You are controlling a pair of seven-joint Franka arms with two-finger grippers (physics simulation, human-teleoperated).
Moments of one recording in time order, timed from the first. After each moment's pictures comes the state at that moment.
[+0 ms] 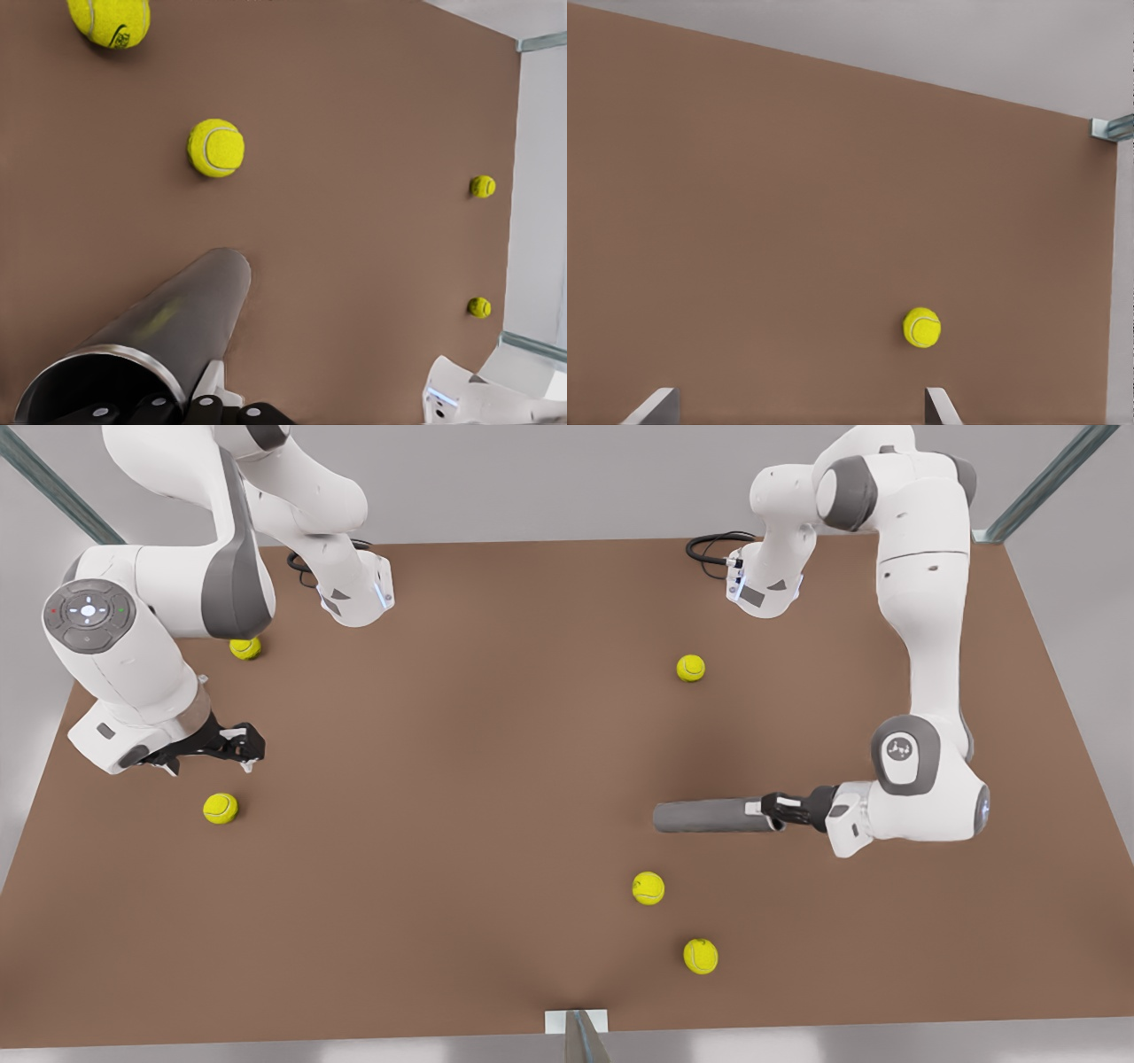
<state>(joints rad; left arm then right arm) -0.09 0.53 0.05 -1.47 -0.74 1.71 0.35 -0.02 0.18 0.19 -1.38 -0.26 1.60 0.05</state>
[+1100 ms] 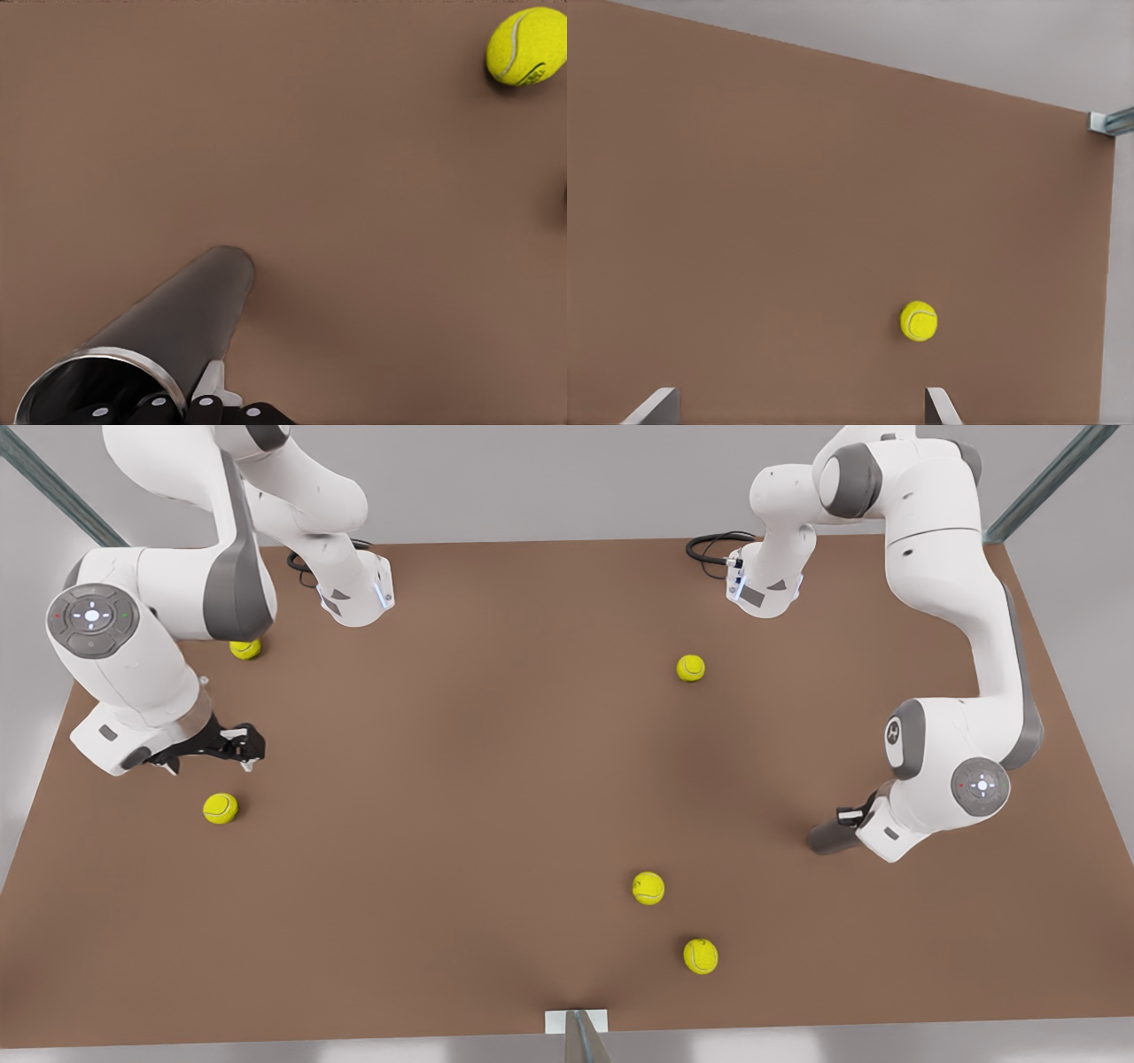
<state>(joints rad) -0.09 0.49 0.07 -1.47 0.01 1.83 -0.03 -0.03 0.18 0.19 -1.38 -0.27 1.59 0.05</state>
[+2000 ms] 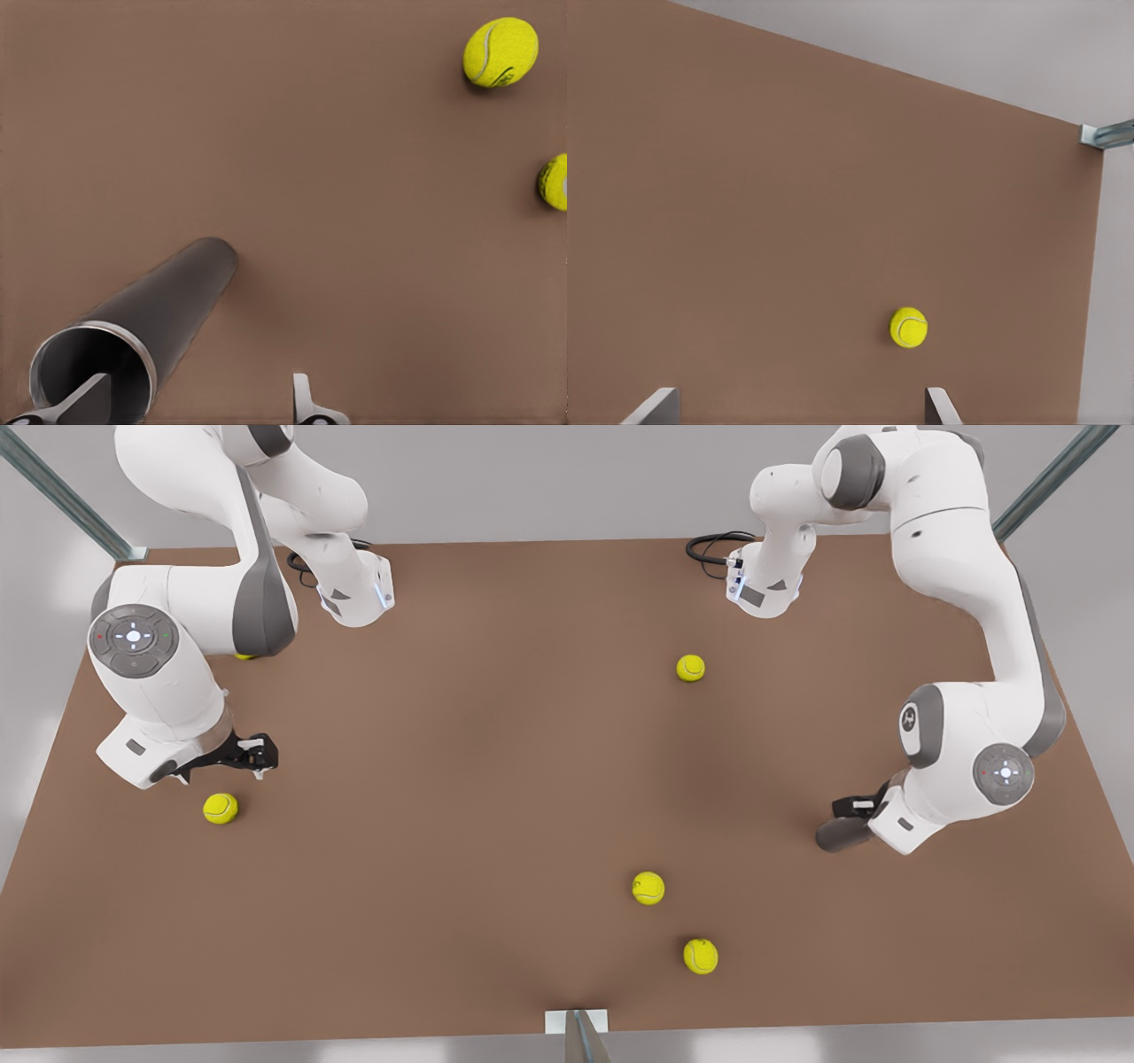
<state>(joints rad) -0.09 0.43 0.07 -1.42 0.00 1.72 -0.02 0.02 0.21 0.19 -1.37 -0.33 1.60 0.05</state>
